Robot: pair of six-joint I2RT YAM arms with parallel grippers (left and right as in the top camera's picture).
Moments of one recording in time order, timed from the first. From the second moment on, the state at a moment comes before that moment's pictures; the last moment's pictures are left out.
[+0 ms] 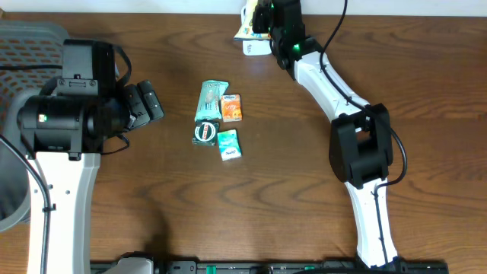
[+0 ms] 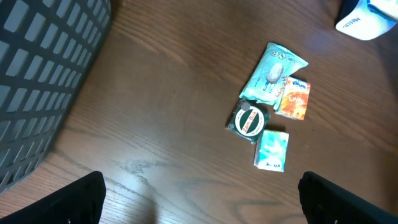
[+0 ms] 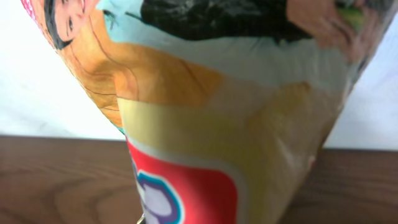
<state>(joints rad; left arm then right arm) -0.05 1.36 1.68 -1.39 -0.06 -0.44 0.38 2.41 2.07 -0.03 0.07 0.30</state>
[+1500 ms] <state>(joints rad) -0.05 1.36 1.68 -1.39 -0.06 -0.44 -0.47 2.20 1.90 -0.84 0.37 -0.24</state>
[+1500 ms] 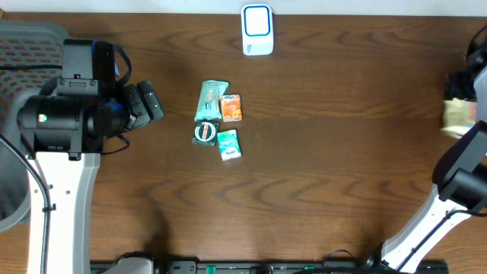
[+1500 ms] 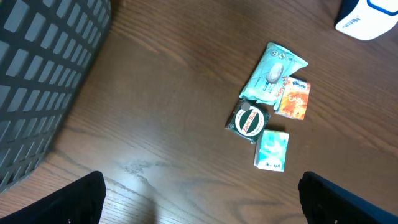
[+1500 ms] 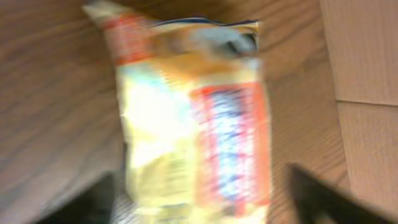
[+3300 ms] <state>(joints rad) -0.05 1.36 1.68 -1.39 -0.06 -0.44 0.45 2.24 1.84 -0.76 -0.41 0.34</state>
